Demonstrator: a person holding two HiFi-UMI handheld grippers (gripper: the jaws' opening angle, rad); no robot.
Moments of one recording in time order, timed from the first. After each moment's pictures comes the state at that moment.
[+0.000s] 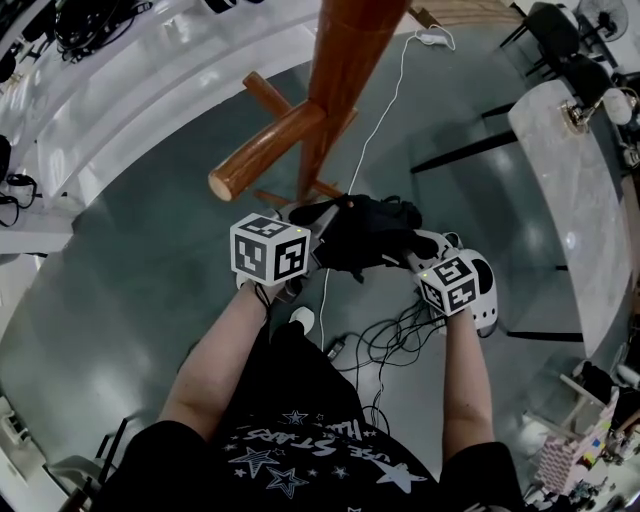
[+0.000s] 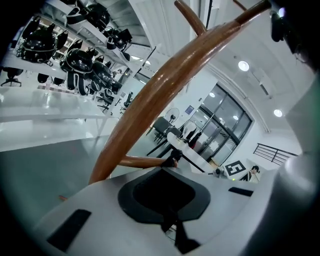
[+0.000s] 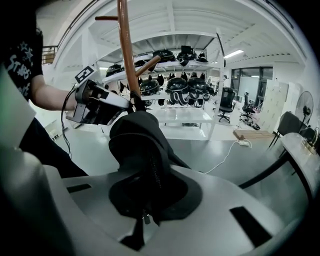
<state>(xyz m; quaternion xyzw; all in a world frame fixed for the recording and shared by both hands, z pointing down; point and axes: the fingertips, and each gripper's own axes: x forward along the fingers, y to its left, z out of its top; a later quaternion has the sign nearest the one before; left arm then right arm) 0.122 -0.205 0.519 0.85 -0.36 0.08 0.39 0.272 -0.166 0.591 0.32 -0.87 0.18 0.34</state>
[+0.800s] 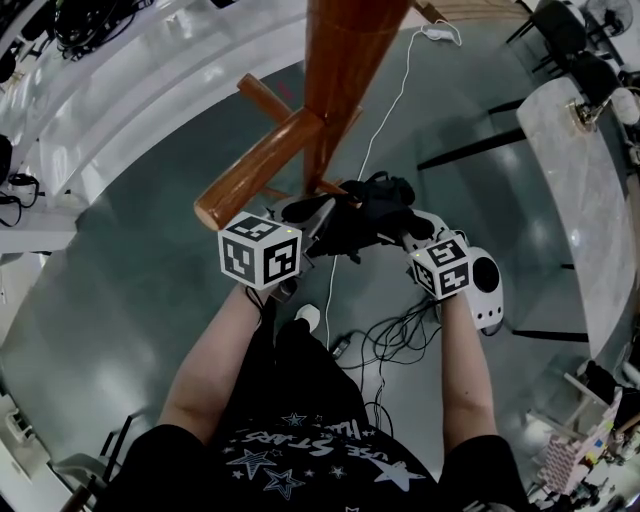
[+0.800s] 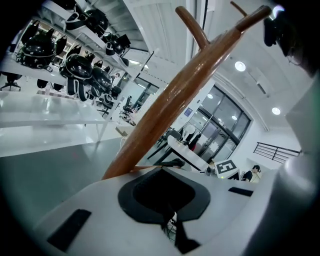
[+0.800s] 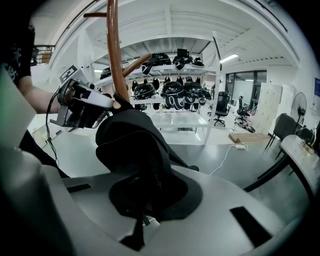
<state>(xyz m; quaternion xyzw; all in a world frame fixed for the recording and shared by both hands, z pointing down) 0.105 -0.213 0.509 0.85 -0.36 0.07 0.37 0.248 -0.208 0.597 0.36 -0.86 0.17 0.32</state>
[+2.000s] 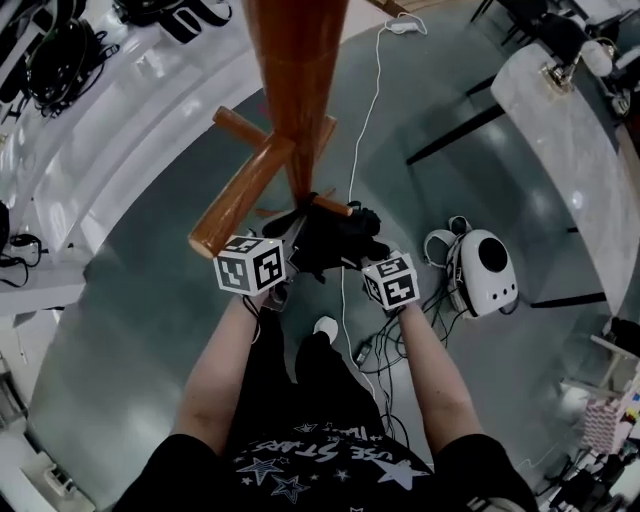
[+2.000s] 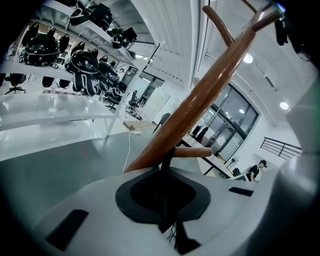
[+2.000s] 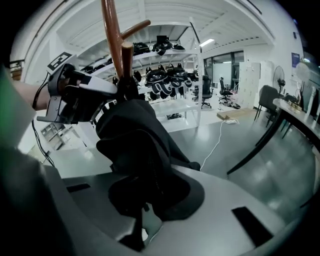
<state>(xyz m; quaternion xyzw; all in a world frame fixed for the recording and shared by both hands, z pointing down) 0.072 -0.216 0.568 0.84 -0.37 0.10 0.39 0.190 -0.157 0.683 0.43 -0.80 0.27 0.31</state>
